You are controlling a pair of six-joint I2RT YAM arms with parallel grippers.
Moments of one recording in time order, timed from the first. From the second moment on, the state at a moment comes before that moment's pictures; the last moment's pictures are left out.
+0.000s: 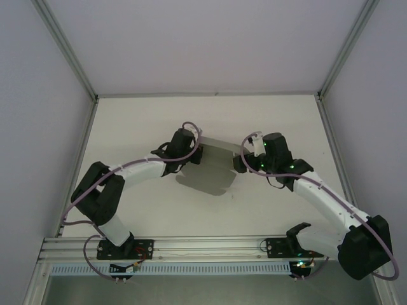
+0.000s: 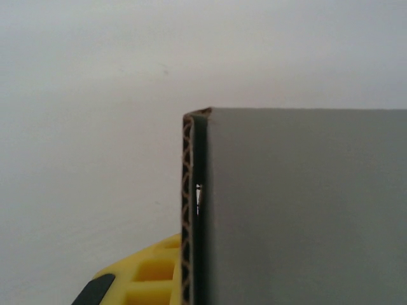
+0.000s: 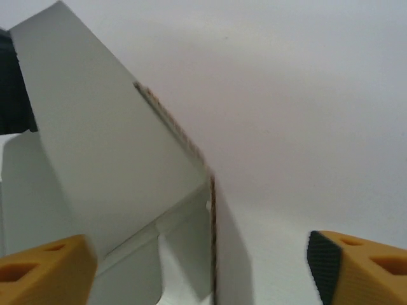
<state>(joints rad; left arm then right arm) -0.62 1.64 0.97 -0.03 0.01 -0.28 0.46 1.11 0.79 -0.40 -0.19 0.12</state>
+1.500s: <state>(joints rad) -0.63 1.53 0.94 -0.15 -0.24 -0.37 0.47 1.09 0.80 -0.31 -0.12 0.01</state>
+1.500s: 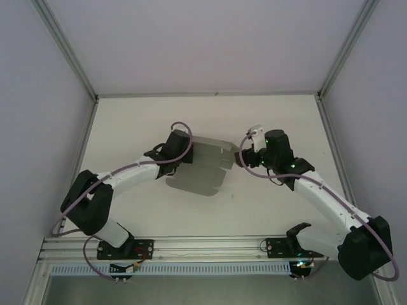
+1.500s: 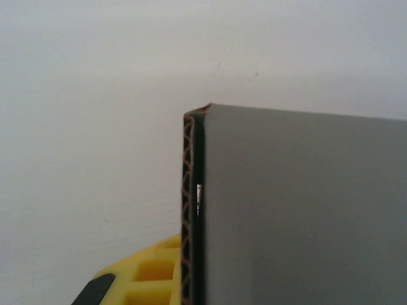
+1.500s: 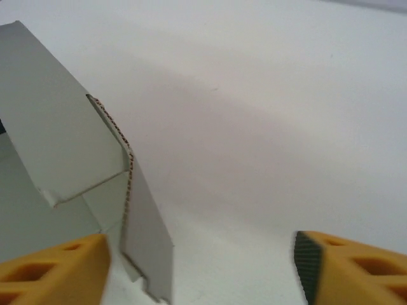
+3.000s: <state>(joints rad) -0.70 1.59 1.03 -0.20 -0.38 -0.34 0.60 1.37 0.88 -0.28 0.32 0.32</state>
